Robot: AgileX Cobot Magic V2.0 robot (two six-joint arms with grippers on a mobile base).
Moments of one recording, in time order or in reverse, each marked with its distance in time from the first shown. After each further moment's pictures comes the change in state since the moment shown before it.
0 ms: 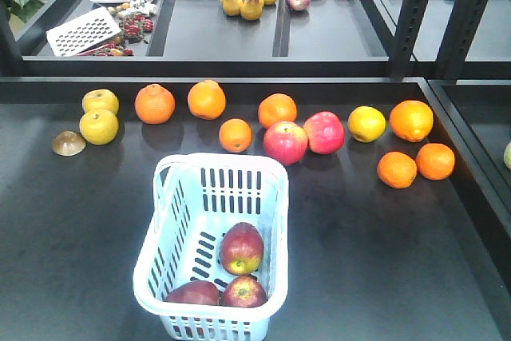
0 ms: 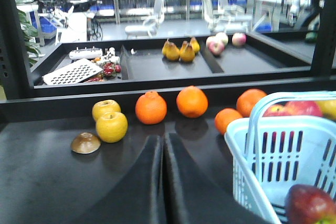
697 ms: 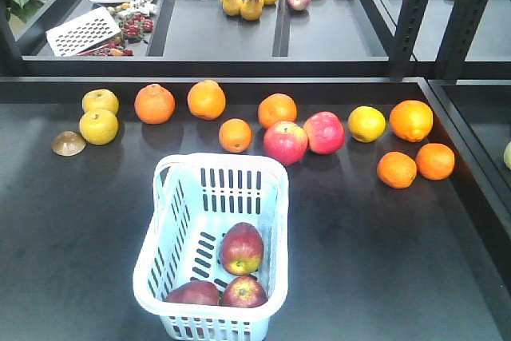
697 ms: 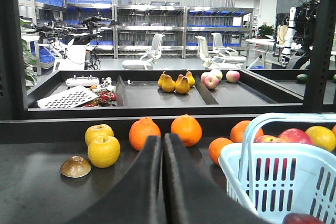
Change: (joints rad) left arm 0.017 -0.118 0.098 -0.078 -0.100 0.048; right arm 0.000 0.000 0.000 0.000 0.000 0.000
